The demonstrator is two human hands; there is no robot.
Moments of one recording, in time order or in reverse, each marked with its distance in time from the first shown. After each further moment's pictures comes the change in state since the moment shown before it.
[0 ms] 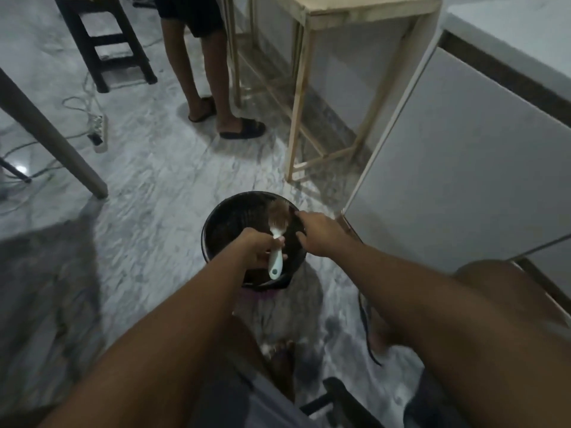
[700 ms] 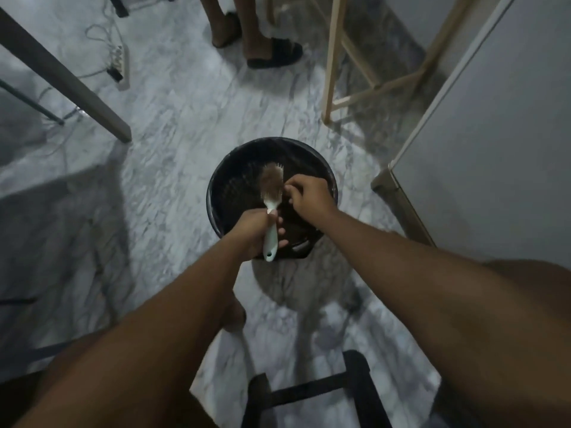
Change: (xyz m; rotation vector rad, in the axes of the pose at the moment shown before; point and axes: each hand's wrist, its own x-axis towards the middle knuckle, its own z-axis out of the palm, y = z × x) left_hand 0.098 -0.059 -0.006 -0.229 0.126 -0.064; right_hand 0.084 0.006 0.111 0.723 0.195 -0.078
